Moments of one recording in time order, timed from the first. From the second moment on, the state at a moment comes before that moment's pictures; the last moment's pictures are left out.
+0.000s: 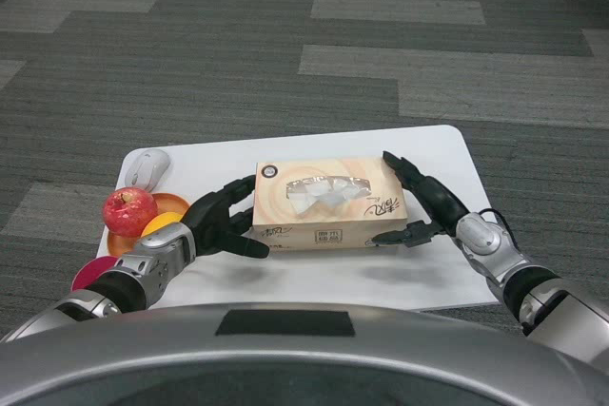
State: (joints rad) left arm -0.27 0.20 -0.40 0.91 -0.55 -0.12 -0.39; right arm -0.32 -0.44 0.66 1.04 0.26 -0.61 0.10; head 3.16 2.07
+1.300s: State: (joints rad) left arm -0.15 0.23 -0.18 0.73 -0.54 -0.14 -0.43; right arm -0.30 -0.44 0.53 1.03 0.25 -0.61 0.11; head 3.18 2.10
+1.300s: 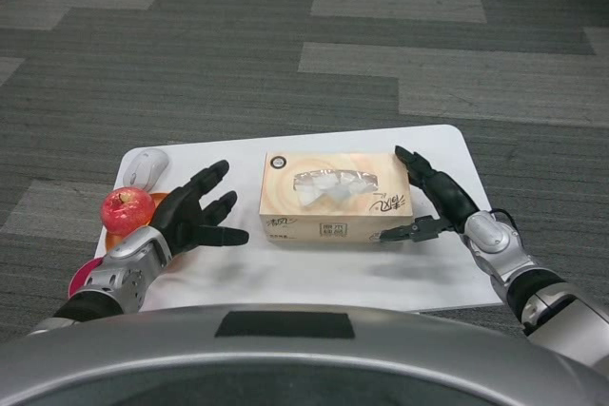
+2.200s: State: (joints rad) left arm -0.14 0.23 -0.17 0.70 -0.54 -0.14 -0.43; right arm -0.26 -0.46 0.45 0.92 0.24 -0.61 0.11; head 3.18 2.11
